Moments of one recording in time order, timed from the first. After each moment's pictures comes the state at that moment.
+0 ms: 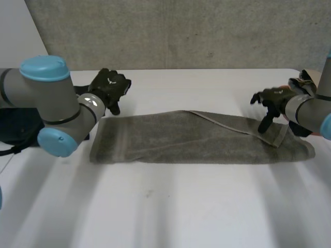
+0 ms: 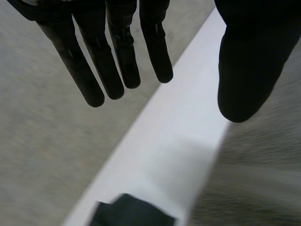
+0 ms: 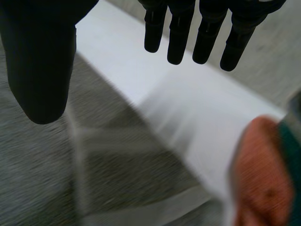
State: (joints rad) left arm 4.32 -2.31 -0.98 3.13 -1.43 3.72; right arm 1.70 -0.73 0.78 0.43 1.35 2.78; left_hand 0.65 0.65 0.66 0.65 0.47; right_hand 0.38 0.40 0.35 0.35 0.15
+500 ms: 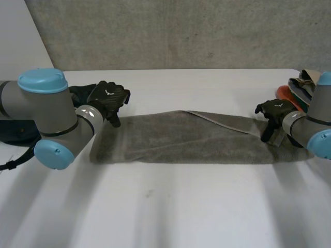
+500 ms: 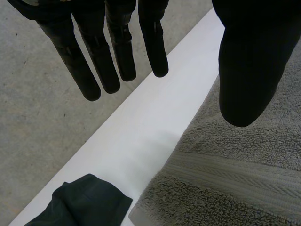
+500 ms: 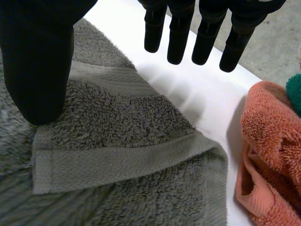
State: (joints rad) left arm 4.33 -2.26 -1.14 3.19 -1.43 3.63; right arm 1.67 -0.62 0.87 0.19 1.39 2.70; left_hand 0.57 0.55 0.56 0.55 0.36; right_hand 0.40 0.40 0.40 0.39 0.23
